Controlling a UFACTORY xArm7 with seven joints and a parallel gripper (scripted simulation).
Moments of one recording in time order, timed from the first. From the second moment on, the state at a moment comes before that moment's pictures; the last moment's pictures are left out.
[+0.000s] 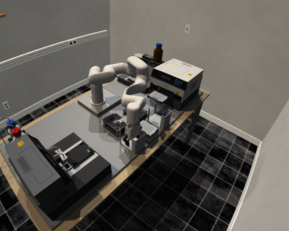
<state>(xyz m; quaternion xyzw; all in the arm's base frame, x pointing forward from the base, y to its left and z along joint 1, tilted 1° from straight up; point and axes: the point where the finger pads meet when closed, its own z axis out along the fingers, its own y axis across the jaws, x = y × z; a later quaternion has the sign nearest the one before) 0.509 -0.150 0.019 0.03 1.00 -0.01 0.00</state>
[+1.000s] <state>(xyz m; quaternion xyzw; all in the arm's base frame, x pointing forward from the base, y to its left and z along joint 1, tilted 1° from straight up) 0.509 -0.150 0.028 0.03 1.00 -0.01 0.00</state>
